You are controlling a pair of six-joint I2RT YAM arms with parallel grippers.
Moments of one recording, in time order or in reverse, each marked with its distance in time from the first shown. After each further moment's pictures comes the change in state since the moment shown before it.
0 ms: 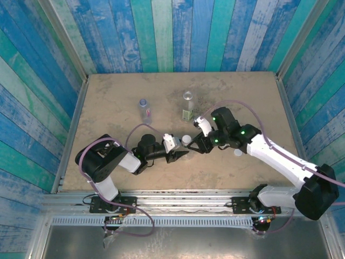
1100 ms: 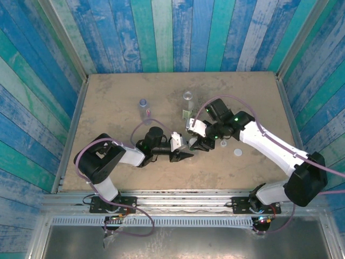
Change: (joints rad) left arm -0.013 -0.021 0.152 -0.308 0.182 0.106; right arm -0.016 0.174 0.216 -0.265 0.029 -0.674
